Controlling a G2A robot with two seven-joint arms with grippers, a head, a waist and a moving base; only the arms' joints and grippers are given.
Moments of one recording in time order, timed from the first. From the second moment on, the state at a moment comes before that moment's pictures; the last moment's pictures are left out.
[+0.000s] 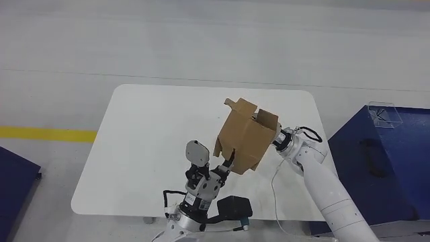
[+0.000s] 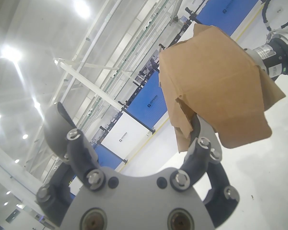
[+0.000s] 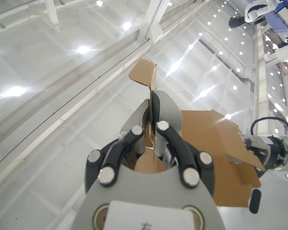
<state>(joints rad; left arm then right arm) 1.46 -1.28 -0.81 -2.08 2.63 0.34 -0.22 -0.97 -1.18 1.17 -1.19 1.47 0.54 0.89</state>
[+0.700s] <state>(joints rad) 1.45 -1.32 -0.80 -2.04 2.66 0.34 -0.20 -0.97 -1.20 1.14 -1.16 1.57 0.68 0.85</state>
